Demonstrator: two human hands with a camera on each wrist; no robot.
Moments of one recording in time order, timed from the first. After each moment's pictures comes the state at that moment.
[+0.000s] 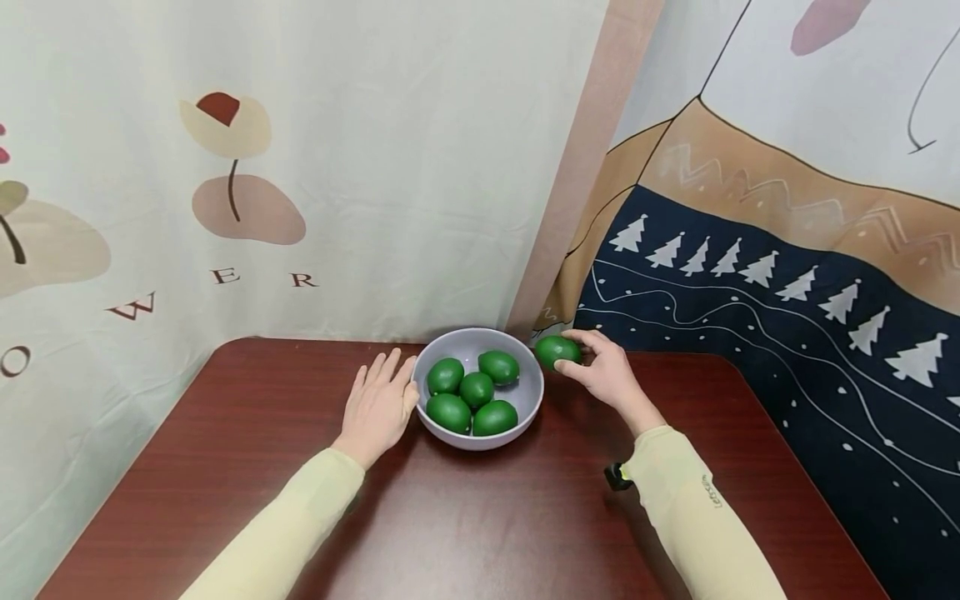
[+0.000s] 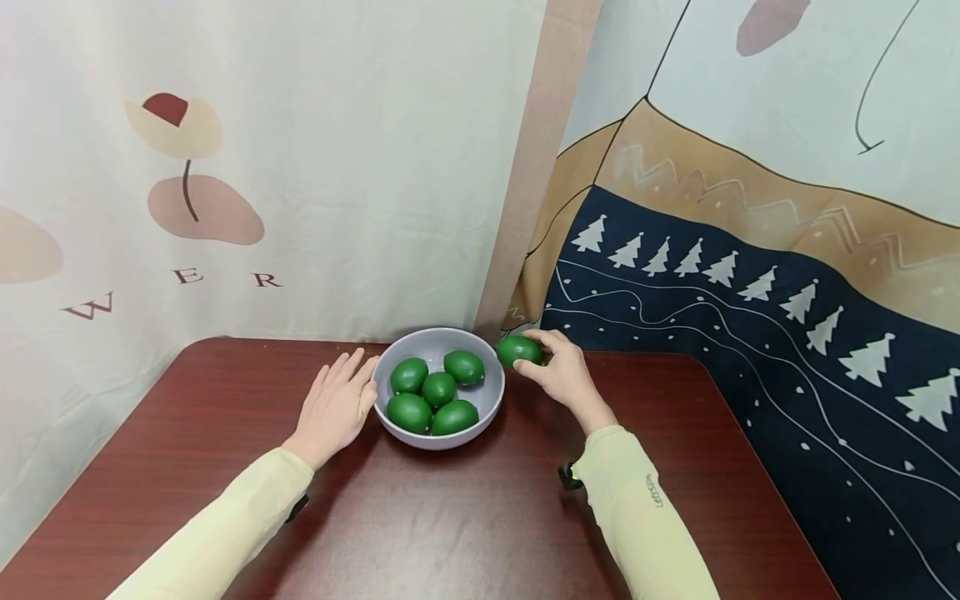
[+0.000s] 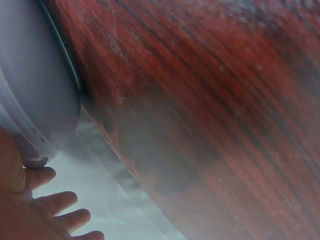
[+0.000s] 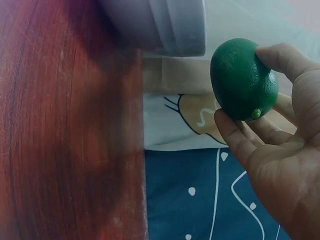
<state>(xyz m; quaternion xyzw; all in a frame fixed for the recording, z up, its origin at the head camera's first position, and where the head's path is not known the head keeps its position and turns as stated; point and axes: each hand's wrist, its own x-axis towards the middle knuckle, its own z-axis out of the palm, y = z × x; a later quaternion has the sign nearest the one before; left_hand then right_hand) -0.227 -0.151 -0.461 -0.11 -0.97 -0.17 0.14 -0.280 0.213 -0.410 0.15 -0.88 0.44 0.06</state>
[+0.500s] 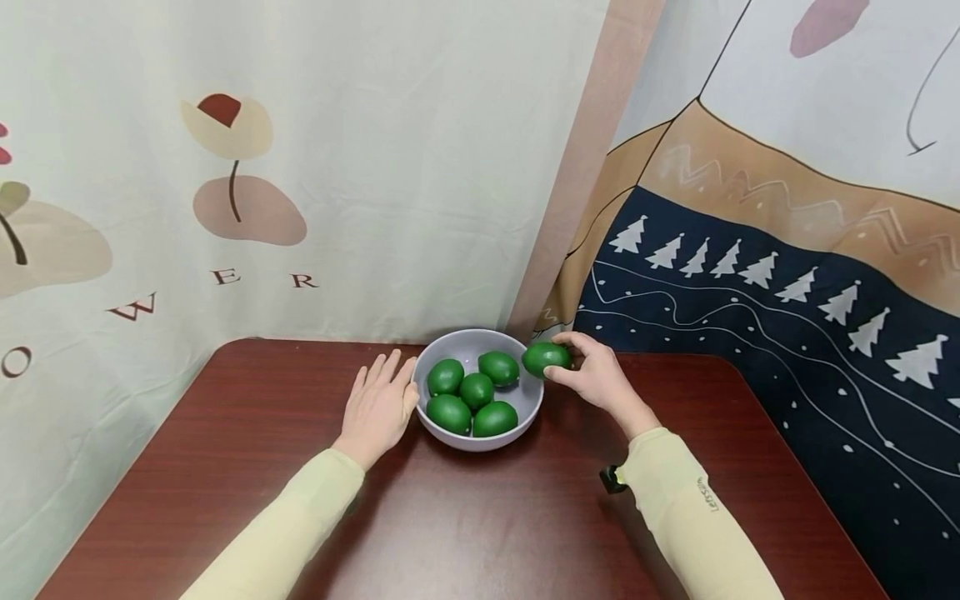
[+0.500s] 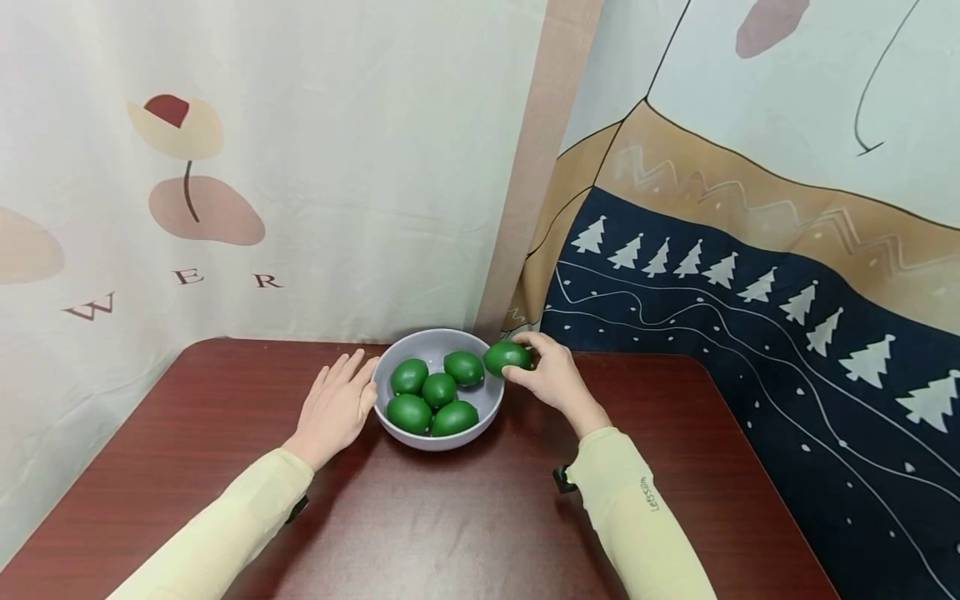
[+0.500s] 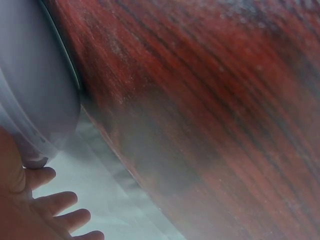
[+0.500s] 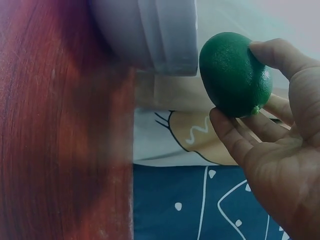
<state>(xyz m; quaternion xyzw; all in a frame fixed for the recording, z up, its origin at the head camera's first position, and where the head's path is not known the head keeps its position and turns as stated) -0.228 -0.150 -0.462 -0.11 -0.97 -0.17 0.15 -0.272 0.199 -0.401 0.19 -0.89 0.42 0.05</state>
